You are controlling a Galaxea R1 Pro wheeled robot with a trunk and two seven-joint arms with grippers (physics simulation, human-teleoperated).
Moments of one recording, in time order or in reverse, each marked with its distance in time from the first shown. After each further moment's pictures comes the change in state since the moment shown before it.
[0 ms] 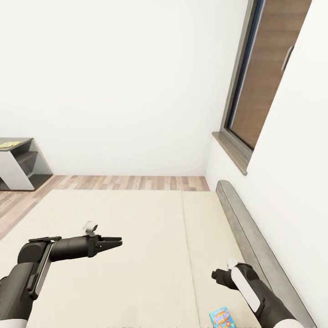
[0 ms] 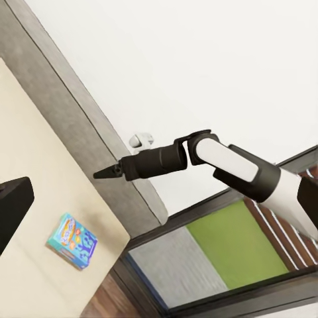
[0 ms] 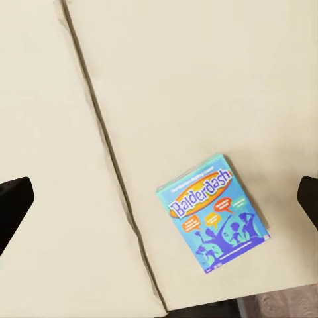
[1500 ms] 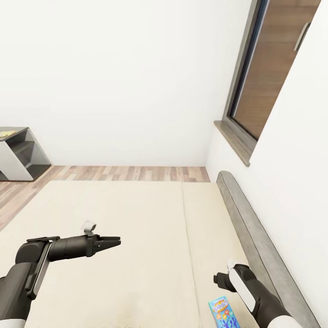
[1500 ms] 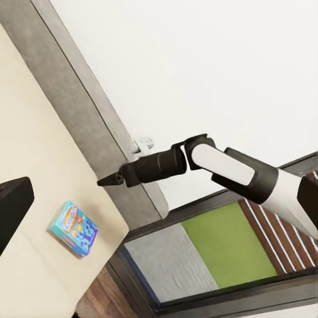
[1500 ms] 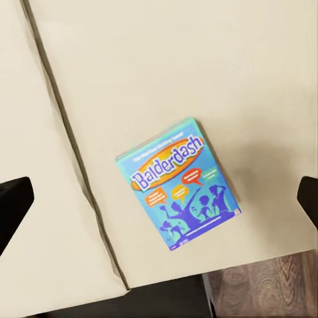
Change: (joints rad) left arm 0.000 0.007 0.008 0.000 0.003 -0.001 0.000; right arm -0.024 0.016 -0.001 0.076 0.099 0.010 0.001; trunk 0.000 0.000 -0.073
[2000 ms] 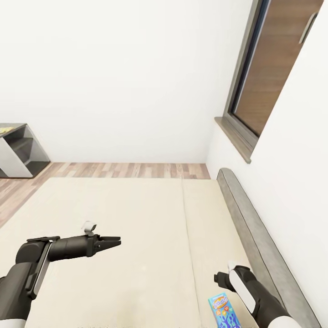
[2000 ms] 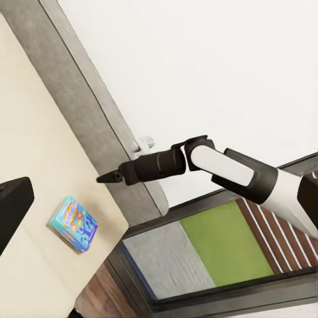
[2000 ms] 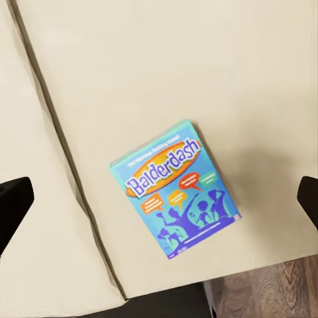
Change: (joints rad) left arm 0.000 -0.001 -0.001 -0.003 -0.003 0.000 0.000; right arm 0.000 -0.001 0.003 0.017 0.000 -0.058 0.002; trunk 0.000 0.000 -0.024
